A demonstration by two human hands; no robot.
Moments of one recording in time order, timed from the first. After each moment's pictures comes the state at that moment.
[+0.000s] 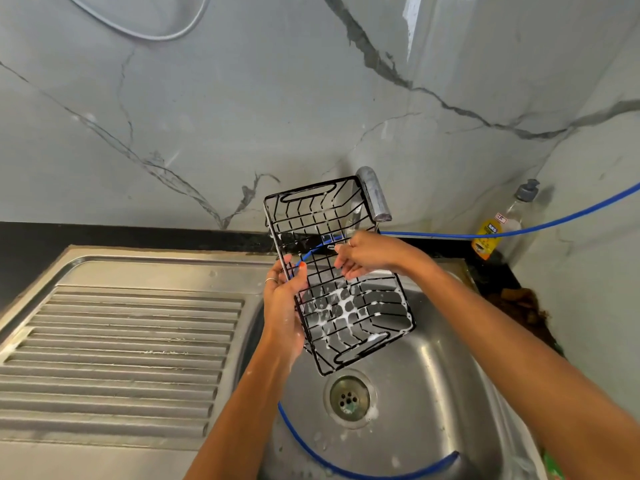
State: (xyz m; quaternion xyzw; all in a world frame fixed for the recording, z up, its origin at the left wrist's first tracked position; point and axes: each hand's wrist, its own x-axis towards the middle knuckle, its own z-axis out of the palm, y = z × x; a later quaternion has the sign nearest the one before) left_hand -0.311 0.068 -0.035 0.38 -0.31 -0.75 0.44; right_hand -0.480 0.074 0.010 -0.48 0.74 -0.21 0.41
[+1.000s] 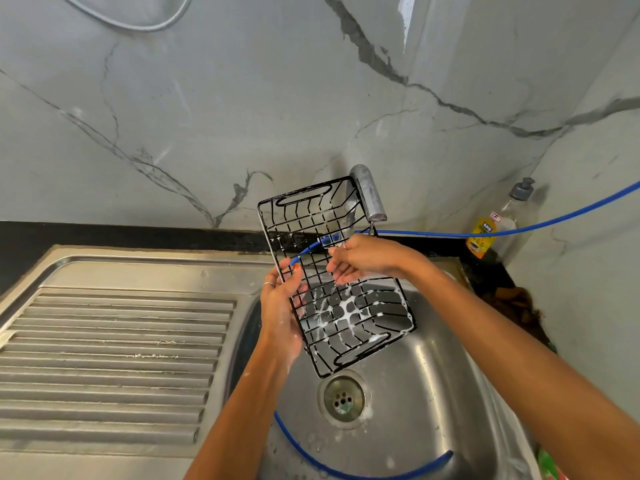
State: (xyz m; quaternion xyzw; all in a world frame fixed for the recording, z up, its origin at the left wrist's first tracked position) left_hand -0.317 0.066 -0.043 0.38 -0.29 -0.77 0.42; right_hand -0.487 0.074 0.003 -0.47 0.71 -0.23 0.47
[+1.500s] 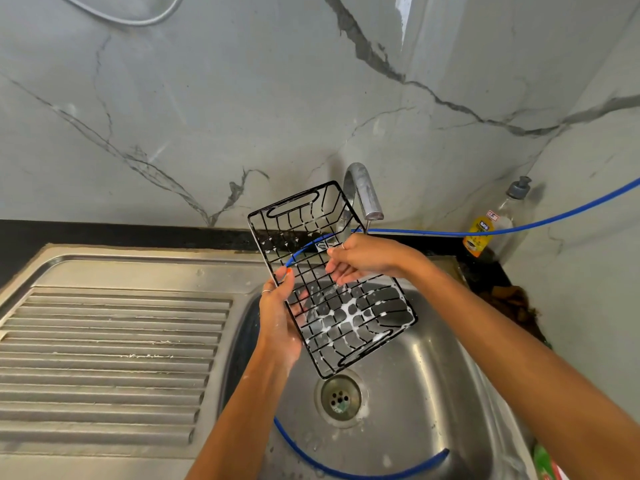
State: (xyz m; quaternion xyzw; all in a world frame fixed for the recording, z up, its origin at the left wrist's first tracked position) left_hand -0.319 0.066 -0.058 0.41 -0.27 -0.77 0.40; right_hand -0.488 0.077 0.004 -0.47 0.72 -0.22 0.46
